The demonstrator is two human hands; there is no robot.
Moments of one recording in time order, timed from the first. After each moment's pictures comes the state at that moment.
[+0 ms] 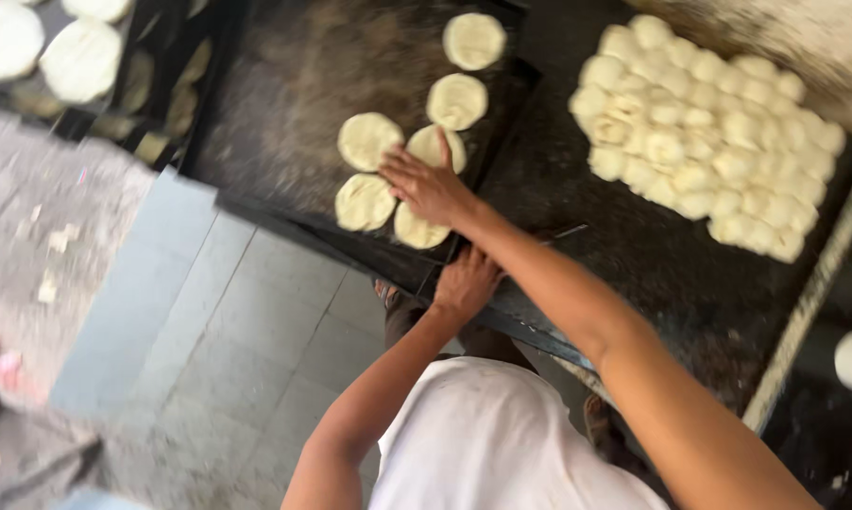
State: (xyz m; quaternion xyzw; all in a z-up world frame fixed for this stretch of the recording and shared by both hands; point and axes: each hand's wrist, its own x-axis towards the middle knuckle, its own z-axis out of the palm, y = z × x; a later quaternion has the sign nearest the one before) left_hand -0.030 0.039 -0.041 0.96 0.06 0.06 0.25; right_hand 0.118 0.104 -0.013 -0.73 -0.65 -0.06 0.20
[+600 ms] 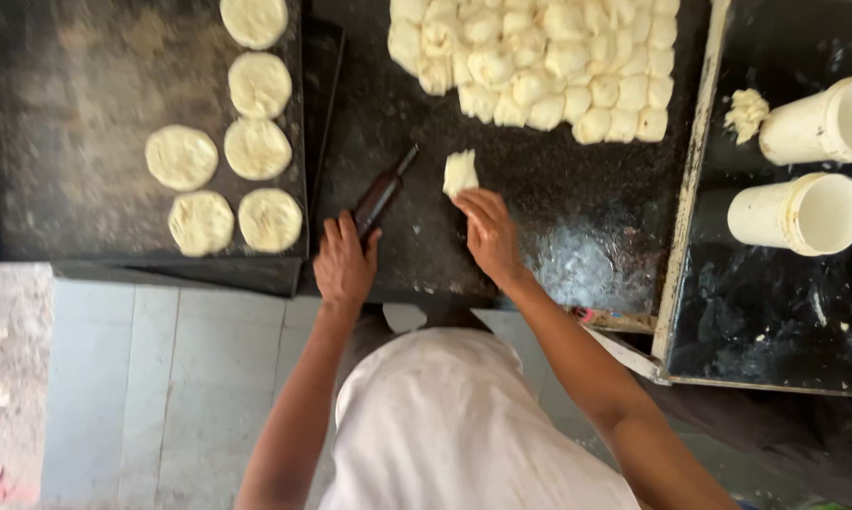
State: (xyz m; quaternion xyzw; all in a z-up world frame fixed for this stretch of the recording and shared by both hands) left_hand -0.019 0.018 0.011 0.97 0.16 0.06 0.17; right_hand 0.086 -0.217 0.014 -0.86 -0.31 -0.14 0.37
